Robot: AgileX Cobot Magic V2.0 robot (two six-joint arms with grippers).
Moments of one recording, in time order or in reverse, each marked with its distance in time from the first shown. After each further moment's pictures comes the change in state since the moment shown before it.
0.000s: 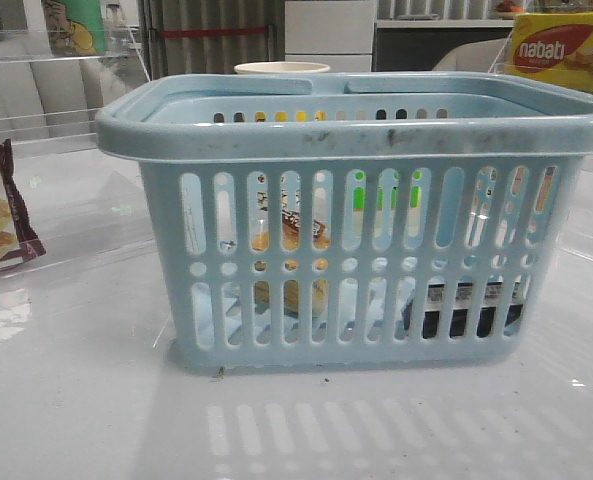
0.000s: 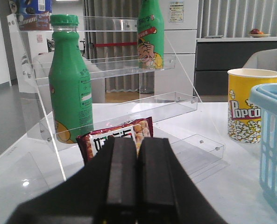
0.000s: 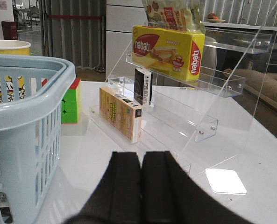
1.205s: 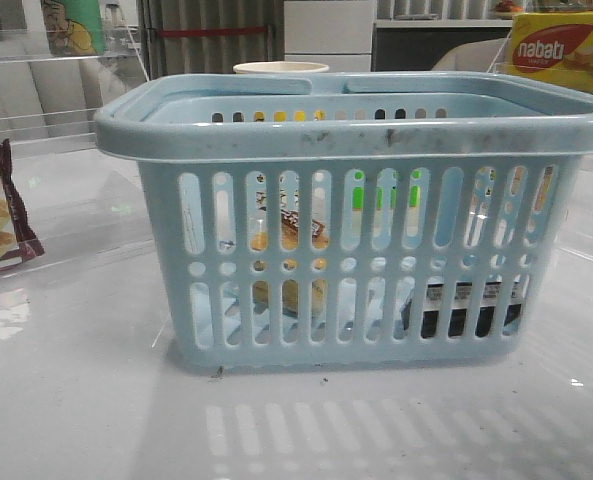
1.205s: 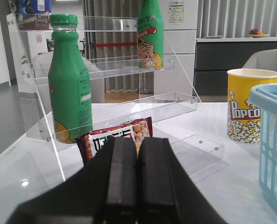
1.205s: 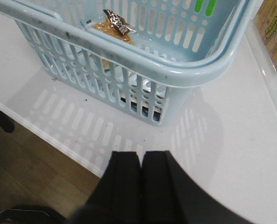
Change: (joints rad) left arm 0.000 0.000 0.000 -0.002 0.000 0.000; right arm 0.548 0.521 -0.661 0.005 0.771 0.002
